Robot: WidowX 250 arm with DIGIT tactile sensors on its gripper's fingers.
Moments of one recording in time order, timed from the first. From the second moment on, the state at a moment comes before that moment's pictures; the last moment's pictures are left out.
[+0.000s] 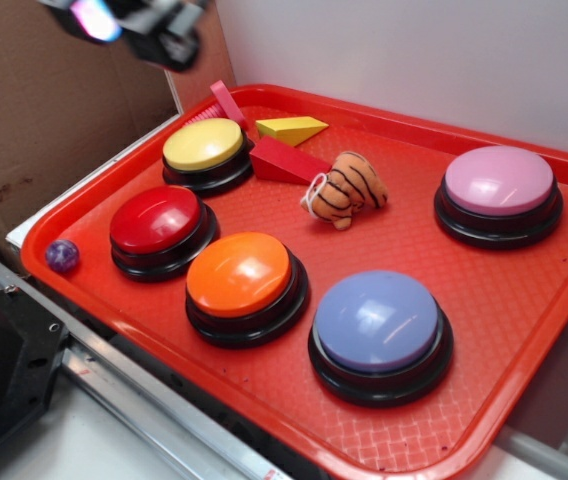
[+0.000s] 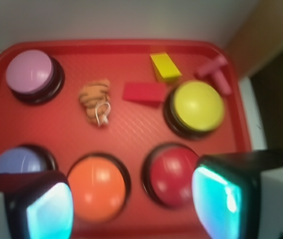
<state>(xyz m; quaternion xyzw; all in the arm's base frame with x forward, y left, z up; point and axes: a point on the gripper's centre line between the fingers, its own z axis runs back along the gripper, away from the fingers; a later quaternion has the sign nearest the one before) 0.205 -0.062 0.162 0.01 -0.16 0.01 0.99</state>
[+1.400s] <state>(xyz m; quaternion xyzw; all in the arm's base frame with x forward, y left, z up) 0.300 -0.100 0.013 0.02 -0.14 -0.01 0.99</state>
